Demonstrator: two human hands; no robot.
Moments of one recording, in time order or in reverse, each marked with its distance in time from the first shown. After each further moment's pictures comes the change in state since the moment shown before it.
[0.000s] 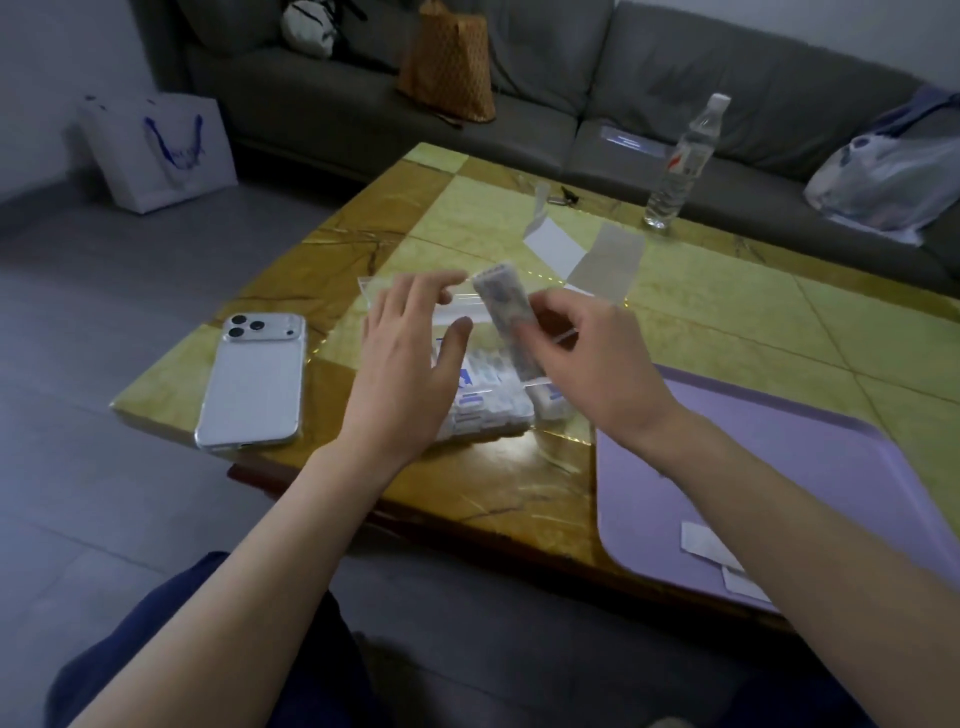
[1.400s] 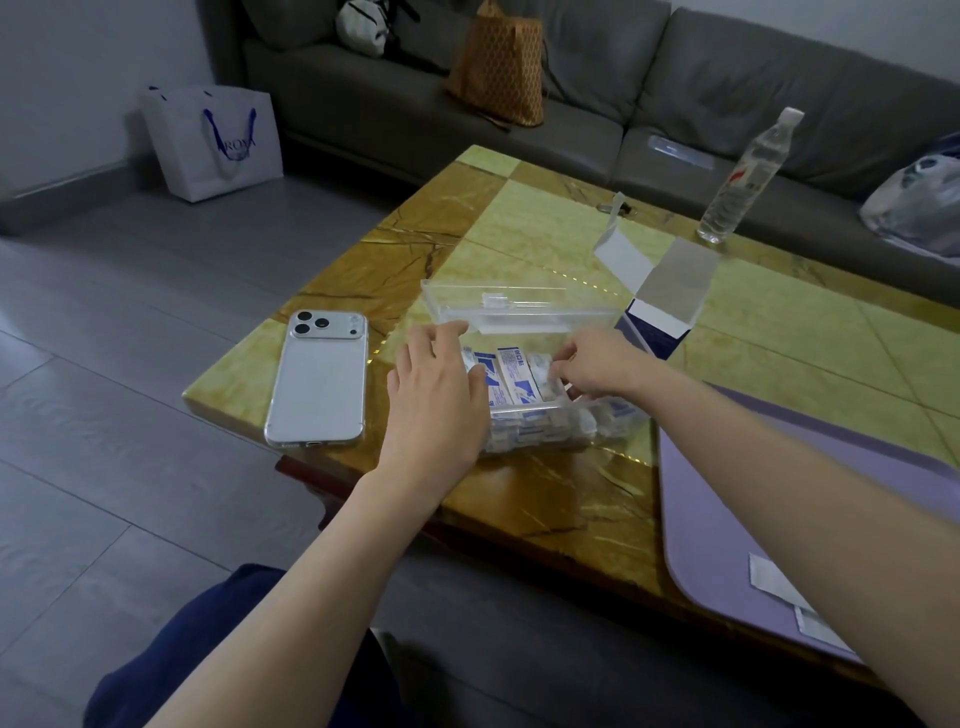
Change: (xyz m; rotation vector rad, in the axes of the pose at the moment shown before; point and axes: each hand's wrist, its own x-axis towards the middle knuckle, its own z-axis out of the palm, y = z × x) left_hand -0.013 -0.033 -0.007 0.197 -0.174 -0.348; right_hand 0.062 0.030 0.053 -0.433 -0.545 0.467
